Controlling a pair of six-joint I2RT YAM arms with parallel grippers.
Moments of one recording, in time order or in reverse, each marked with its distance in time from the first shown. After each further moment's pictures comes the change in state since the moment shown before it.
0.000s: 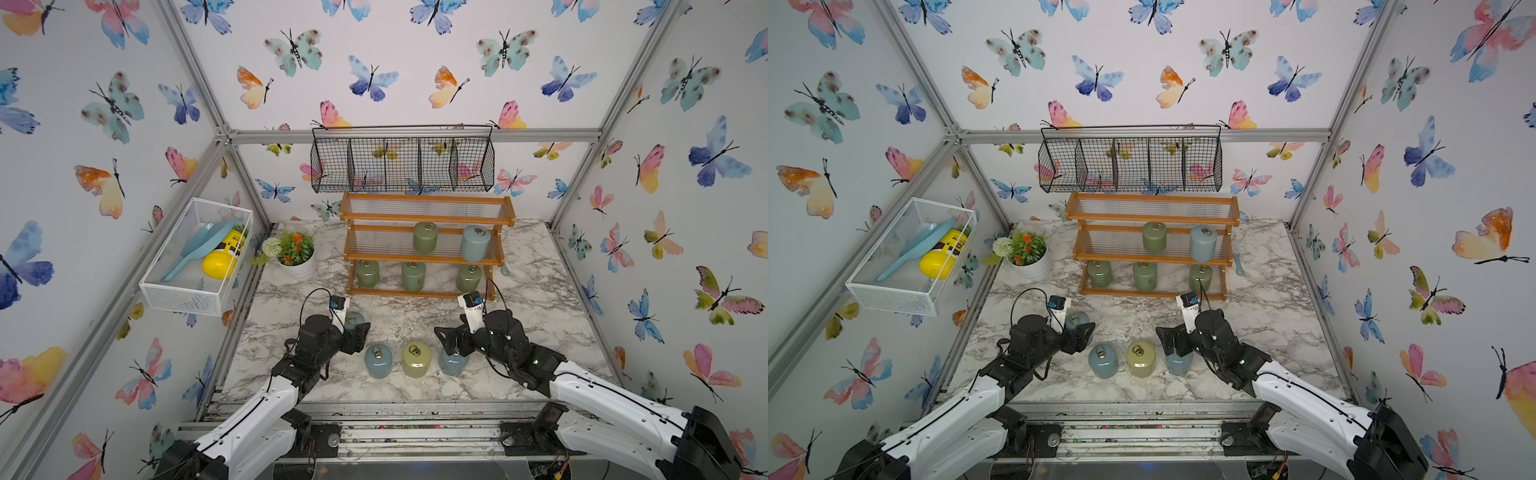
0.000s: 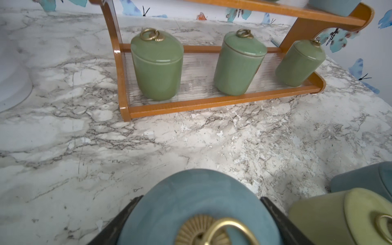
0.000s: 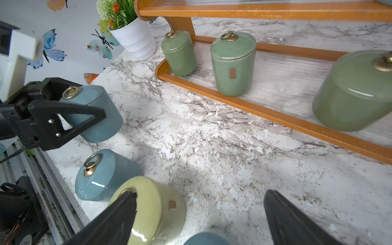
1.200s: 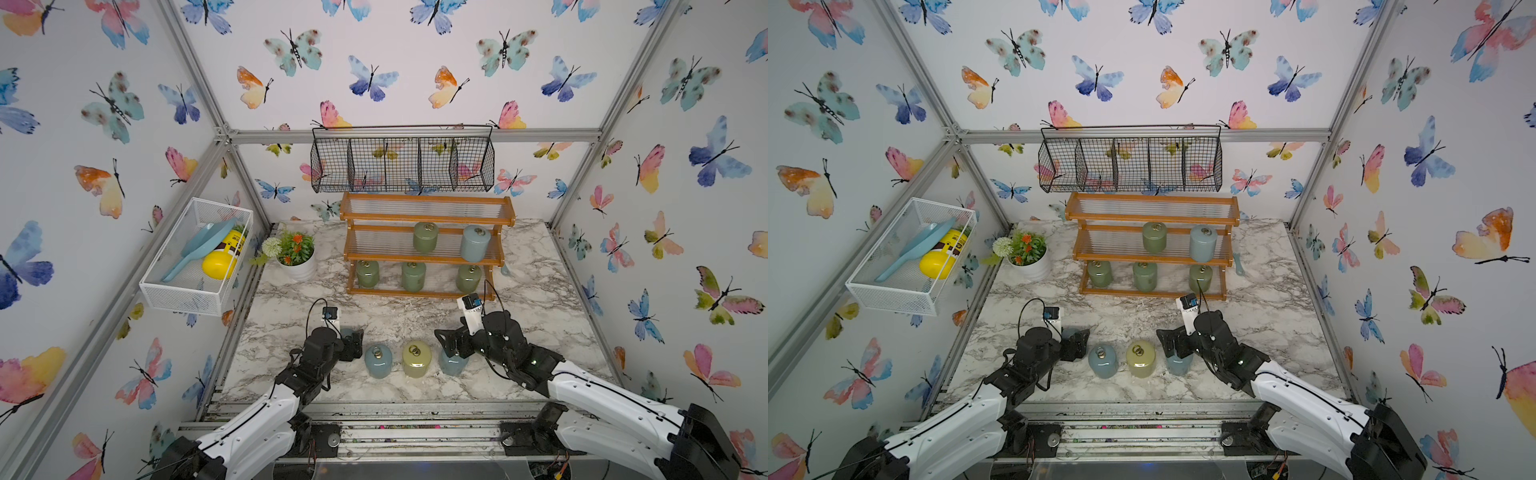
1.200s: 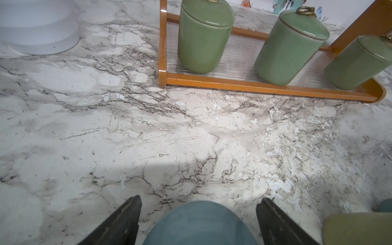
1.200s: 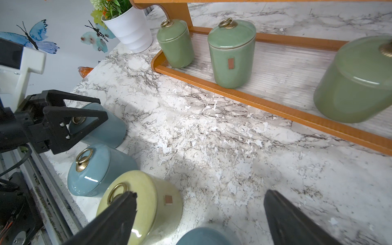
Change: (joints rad) left arm -0.079 -0.002 -0.082 0.029 -0.229 -0.157; right arm 0.000 0.010 -0.016 0.000 0.000 0.000
